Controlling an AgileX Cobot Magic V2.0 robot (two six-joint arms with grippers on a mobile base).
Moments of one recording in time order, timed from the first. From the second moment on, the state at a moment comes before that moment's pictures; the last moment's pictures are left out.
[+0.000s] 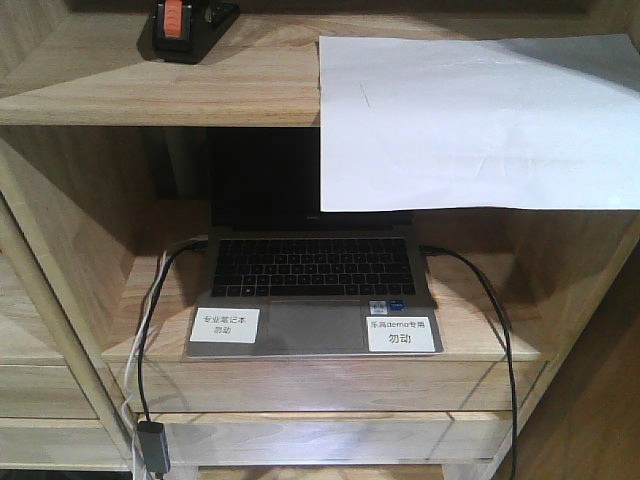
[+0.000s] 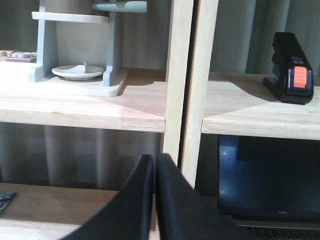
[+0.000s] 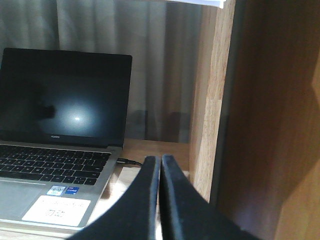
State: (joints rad) left arm 0.04 0.36 -0.66 0.03 0.40 -0.08; right arm 0.12 -0.01 0.03 -0.08 0.05 0.06
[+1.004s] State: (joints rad) left arm -0.12 0.40 -0.68 -0.12 0.41 0.07; right arm 0.12 -0.01 0.03 -0.08 0.05 0.06
